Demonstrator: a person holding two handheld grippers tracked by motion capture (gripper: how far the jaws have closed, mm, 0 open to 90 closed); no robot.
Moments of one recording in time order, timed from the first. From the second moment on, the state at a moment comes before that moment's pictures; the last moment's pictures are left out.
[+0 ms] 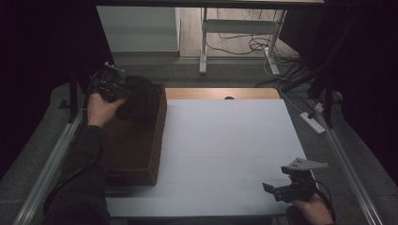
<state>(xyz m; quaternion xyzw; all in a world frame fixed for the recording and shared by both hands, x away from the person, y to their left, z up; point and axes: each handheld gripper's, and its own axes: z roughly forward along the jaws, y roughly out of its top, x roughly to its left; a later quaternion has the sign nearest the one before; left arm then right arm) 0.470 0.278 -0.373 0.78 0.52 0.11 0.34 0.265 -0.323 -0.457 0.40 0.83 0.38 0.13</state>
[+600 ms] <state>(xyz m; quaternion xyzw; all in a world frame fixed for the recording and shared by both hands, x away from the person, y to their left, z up) 0.461 0.273 -0.328 0.78 0.49 0.12 0.36 0.265 -0.324 -0.457 0.40 0.83 0.38 0.13</state>
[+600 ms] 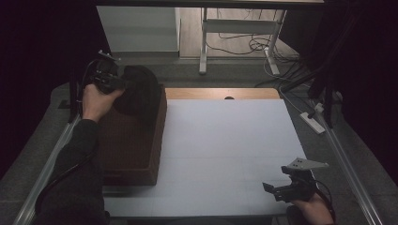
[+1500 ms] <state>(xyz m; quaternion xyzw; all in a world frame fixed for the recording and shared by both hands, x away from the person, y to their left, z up) 0.448 0.230 -0.270 0.80 0.43 0.13 0.40 0.265 -0.324 -0.457 0.40 0.83 0.38 0.13</state>
